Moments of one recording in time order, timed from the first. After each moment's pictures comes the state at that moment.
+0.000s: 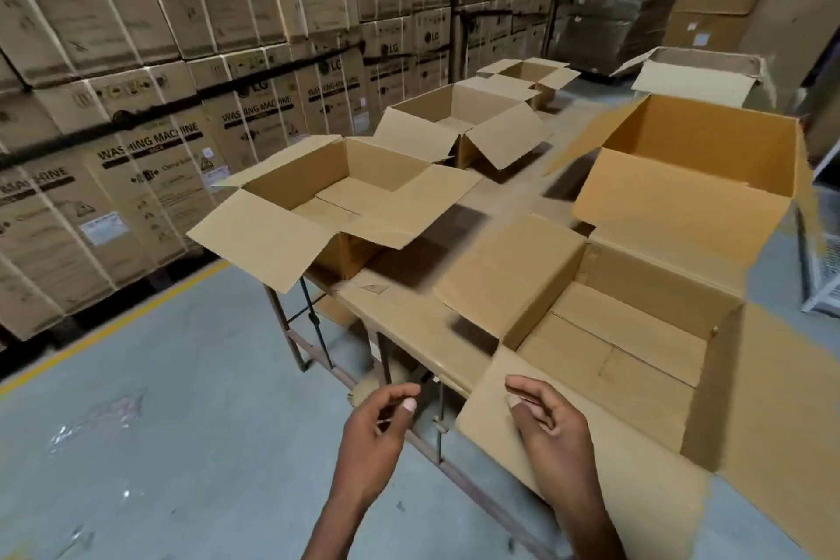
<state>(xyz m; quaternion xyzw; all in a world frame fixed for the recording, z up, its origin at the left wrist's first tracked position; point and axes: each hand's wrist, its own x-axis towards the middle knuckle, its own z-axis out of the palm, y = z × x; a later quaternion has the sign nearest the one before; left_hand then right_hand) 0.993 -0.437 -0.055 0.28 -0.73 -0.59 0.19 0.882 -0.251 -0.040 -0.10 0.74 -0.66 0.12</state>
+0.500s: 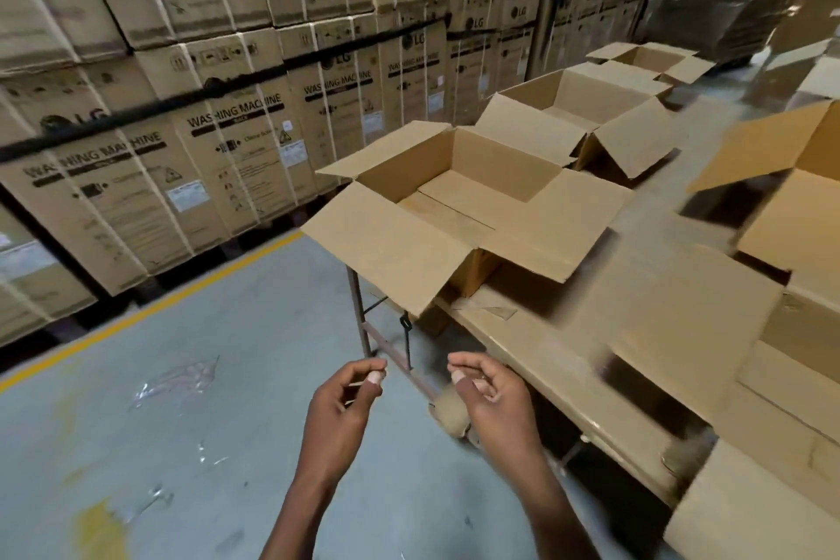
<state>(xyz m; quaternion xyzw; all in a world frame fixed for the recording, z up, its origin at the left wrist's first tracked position) 1.065 -0.701 -0.042 0.36 -0.68 -0.59 0.25 0.925 -0.564 -0.044 -0.20 0.72 -0.62 0.24</state>
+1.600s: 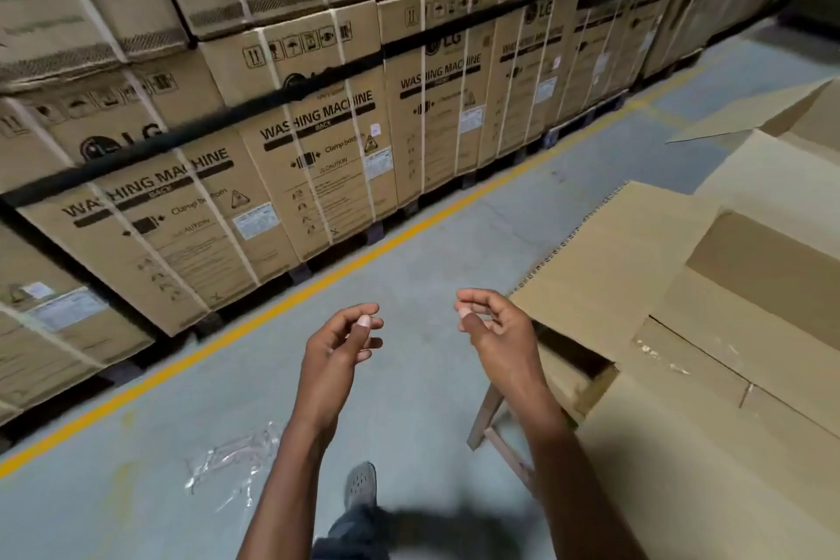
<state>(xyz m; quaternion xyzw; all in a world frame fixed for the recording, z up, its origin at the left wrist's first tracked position) 0.947 -1.340 -0.052 0.40 -0.60 -0.63 0.29 0.772 -1.224 -0.063 -0.23 0.70 -0.62 0.25</state>
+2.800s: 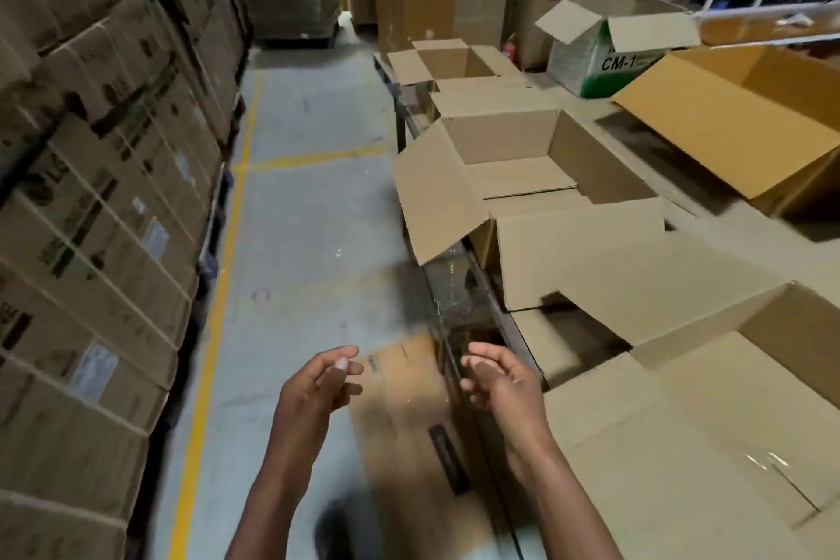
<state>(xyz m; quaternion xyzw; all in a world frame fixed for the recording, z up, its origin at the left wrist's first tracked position) 0.238 -1.635 -0.044 0.01 -0.71 -0.69 -0.12 0.294 -1.408 -0.055 0.30 0.59 -0.75 -0.08</state>
